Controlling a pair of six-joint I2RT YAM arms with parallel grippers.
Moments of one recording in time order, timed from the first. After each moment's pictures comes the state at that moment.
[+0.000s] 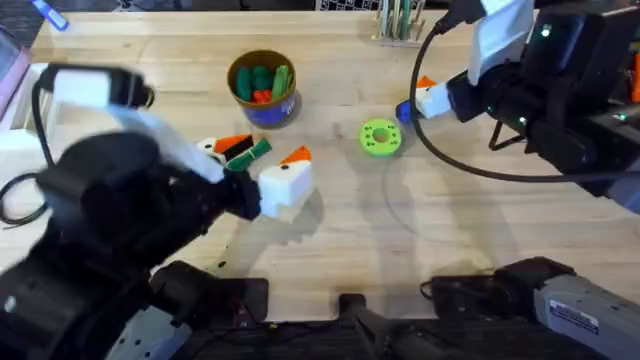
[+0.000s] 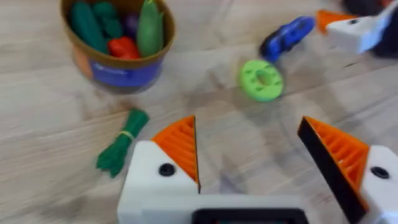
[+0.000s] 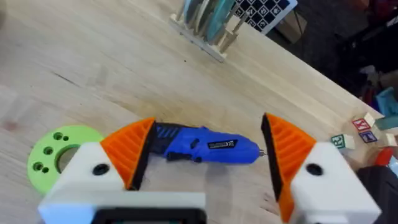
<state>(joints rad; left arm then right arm) -0.40 0.37 0.47 -0.58 0.18 -0.31 0.24 1.10 0.67 -0.10 0.15 -0.39</state>
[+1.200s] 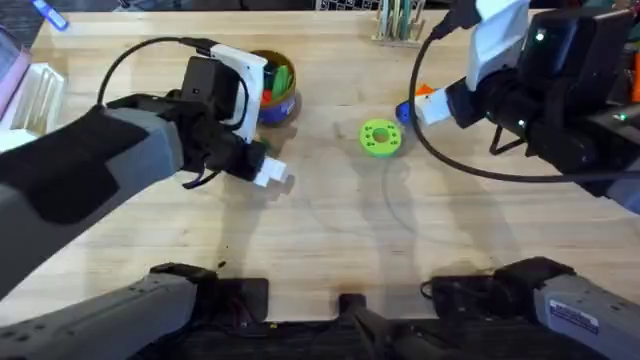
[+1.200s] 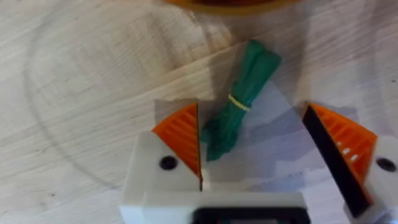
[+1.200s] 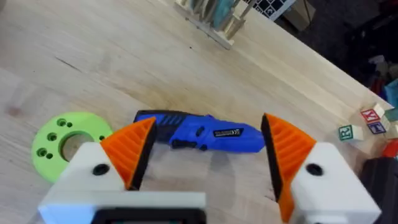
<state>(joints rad) -0.19 1.32 0.68 -0.61 0.02 0.16 0.24 1.10 0.67 -0.16 0.15 -0.38</state>
